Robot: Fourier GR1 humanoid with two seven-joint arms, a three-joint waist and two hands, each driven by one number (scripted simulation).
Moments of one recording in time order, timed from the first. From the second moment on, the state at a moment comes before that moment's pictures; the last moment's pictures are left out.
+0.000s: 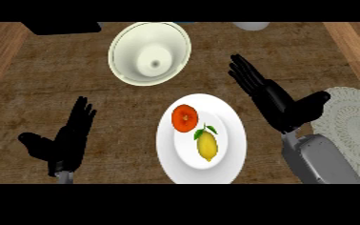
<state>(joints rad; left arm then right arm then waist) 0.04 0.24 -0.12 -1.40 0.42 0.22 -0.06 -0.33 -0.35 0.34 -1.51 -0.45 0.06 0.04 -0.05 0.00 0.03</state>
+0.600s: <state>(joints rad) -0.09 0.34 -0.06 -1.55 0.42 0.15 -0.05 -0.20 -0.36 0.35 -1.40 -0.01 -0.54 0.20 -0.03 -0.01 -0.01</state>
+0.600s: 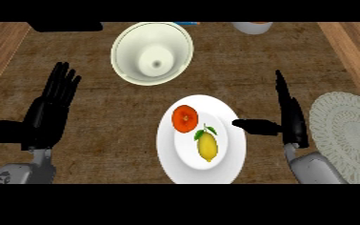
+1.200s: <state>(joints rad) -0.13 0.36 -0.05 -1.57 0.45 0.09 -0.03 -0.37 -0.48 0.53 -1.39 0.37 -0.44 0.75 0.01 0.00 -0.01</state>
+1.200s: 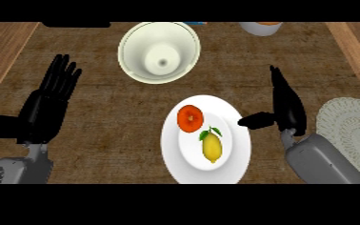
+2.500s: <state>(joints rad) -0.11 0.35 -0.02 -1.59 0.44 0.07 0.00 -0.65 -0.30 0.64 -1.40 0.01 0.11 1.23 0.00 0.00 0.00</state>
